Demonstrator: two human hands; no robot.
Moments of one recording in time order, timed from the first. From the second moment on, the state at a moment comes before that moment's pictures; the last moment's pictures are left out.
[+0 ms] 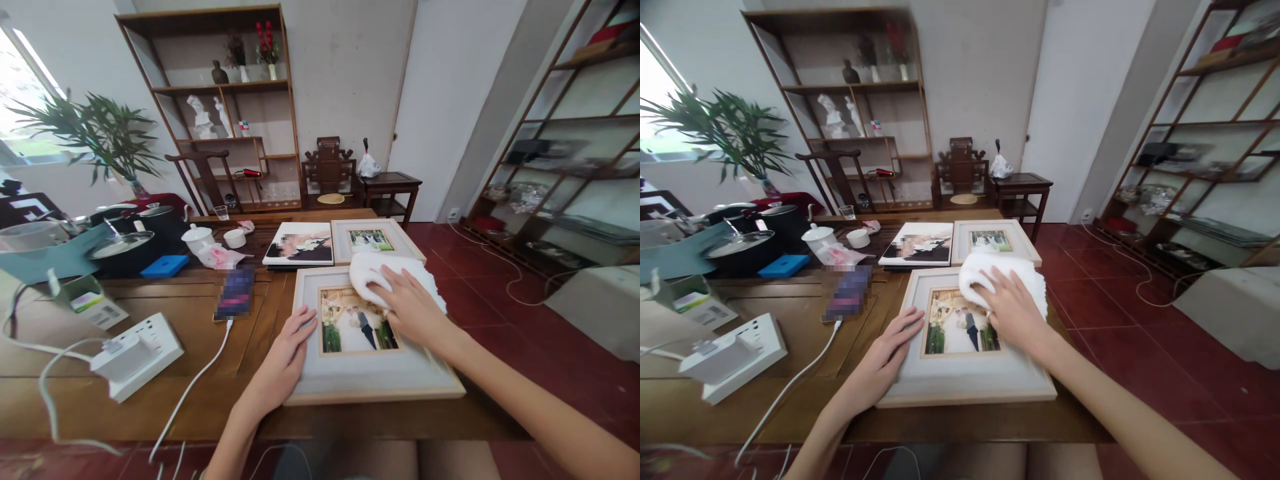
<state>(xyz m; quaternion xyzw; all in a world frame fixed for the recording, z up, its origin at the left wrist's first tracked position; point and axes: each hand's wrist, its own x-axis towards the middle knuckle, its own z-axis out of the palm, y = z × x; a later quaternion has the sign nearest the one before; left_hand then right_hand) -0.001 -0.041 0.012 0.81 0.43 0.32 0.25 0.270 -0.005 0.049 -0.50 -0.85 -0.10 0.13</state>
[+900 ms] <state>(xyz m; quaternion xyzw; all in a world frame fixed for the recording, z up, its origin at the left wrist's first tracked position) 0.000 -0.039 0.004 0.81 0.44 0.31 0.23 0.254 -0.024 0.043 -0.47 -0.87 -0.03 0.11</state>
